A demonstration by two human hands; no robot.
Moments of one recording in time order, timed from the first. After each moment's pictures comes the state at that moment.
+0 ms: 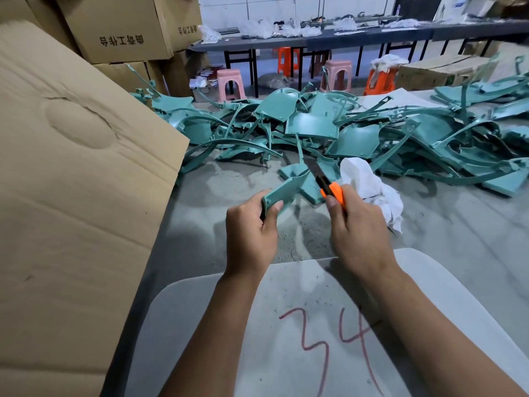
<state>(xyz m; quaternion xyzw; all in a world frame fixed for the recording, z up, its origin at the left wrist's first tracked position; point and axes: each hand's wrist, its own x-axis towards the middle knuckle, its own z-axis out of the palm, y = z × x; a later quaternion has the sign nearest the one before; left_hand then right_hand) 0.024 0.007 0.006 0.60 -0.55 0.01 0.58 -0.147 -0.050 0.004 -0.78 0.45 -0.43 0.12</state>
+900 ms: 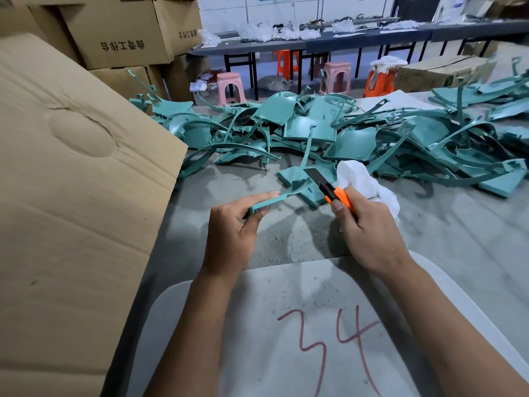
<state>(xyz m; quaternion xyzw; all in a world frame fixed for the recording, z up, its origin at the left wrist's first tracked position) 0.055 0.013 0.014 0.51 -0.65 -0.01 0.57 -0.173 -0.063 0.012 -0.80 0.43 -0.39 0.16</state>
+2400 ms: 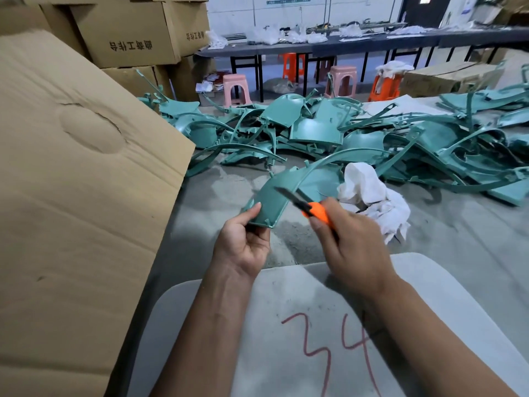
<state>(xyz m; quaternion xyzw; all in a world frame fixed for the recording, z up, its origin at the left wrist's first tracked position) 0.031 0.008 0.035 0.30 0.02 -0.58 0.75 -0.146 -0.033 0.016 -0.84 0.32 -0.43 0.06</state>
